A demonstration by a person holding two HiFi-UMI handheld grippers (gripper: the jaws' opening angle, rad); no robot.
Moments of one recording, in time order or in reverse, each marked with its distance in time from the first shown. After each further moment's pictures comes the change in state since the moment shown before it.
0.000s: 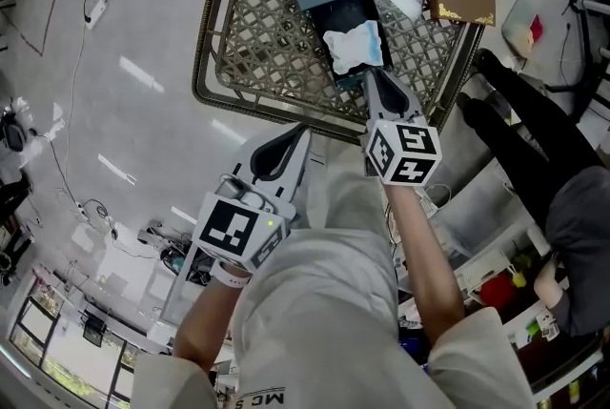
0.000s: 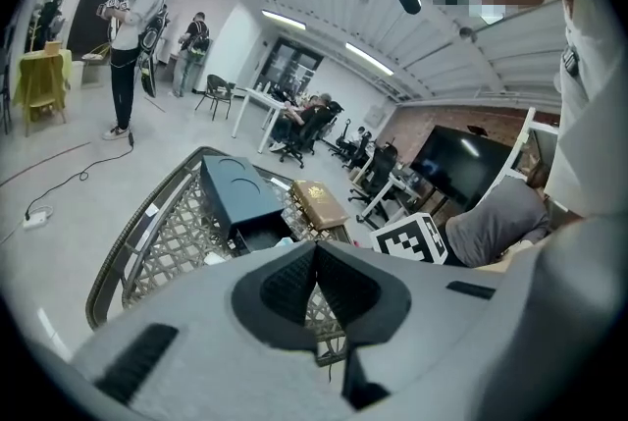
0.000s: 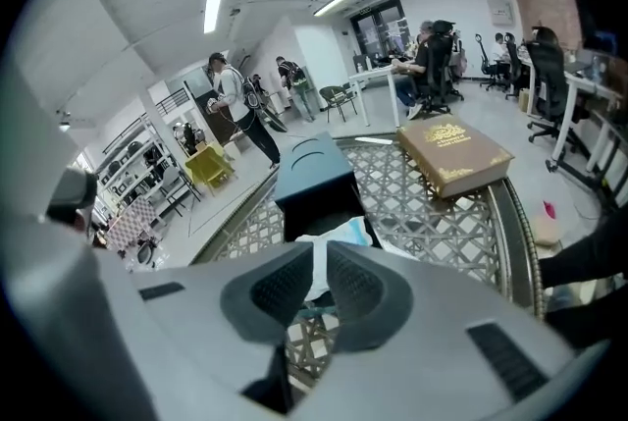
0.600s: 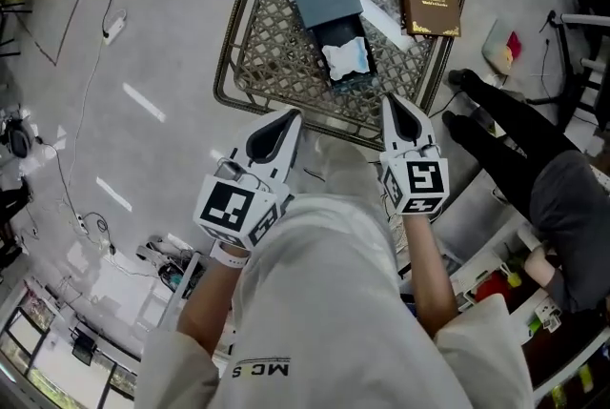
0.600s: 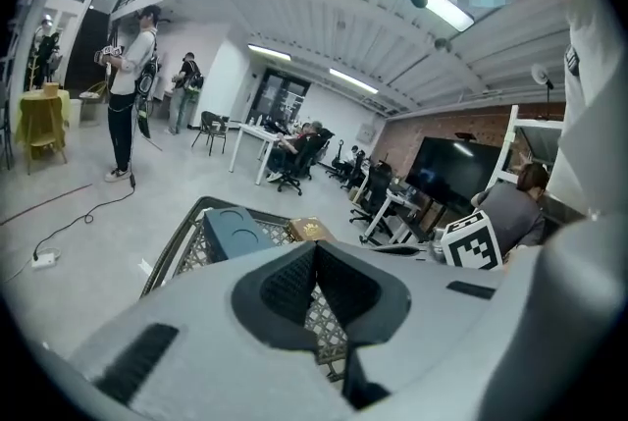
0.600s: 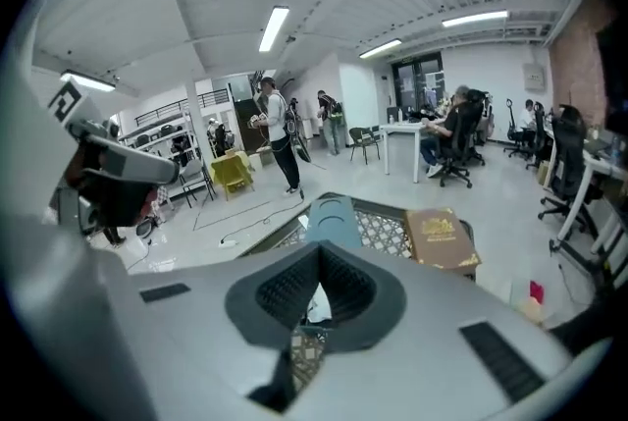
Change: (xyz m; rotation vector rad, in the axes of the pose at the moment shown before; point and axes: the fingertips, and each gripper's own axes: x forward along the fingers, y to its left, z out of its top) left arm -0.063 -0.031 0.072 0.103 -0.133 0.019; right arm -0.133 0.040 0.079 -0.260 -0.185 0.035
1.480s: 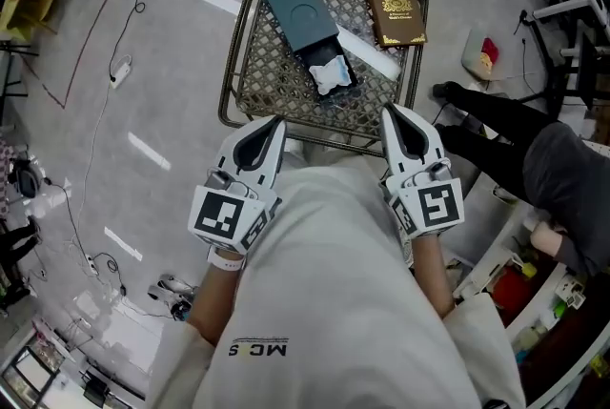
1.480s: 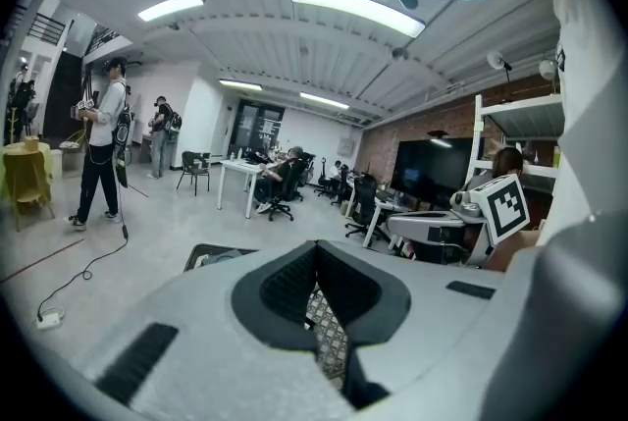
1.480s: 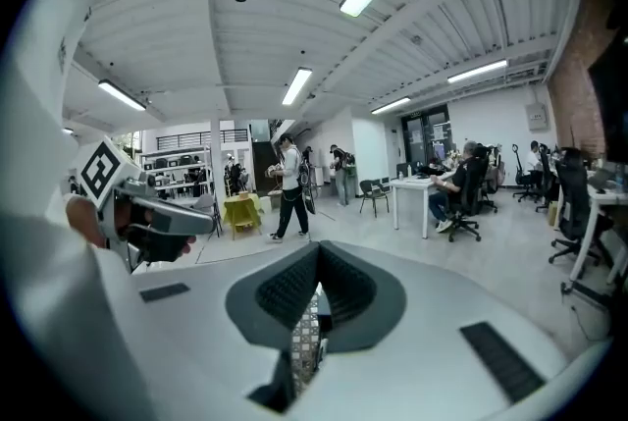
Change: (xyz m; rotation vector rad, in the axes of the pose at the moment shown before) left arm -0.058 -0.042 0.061 0.199 -0.128 -0.041; right arm -0.118 0.038 0.113 -0.091 -0.312 0.040
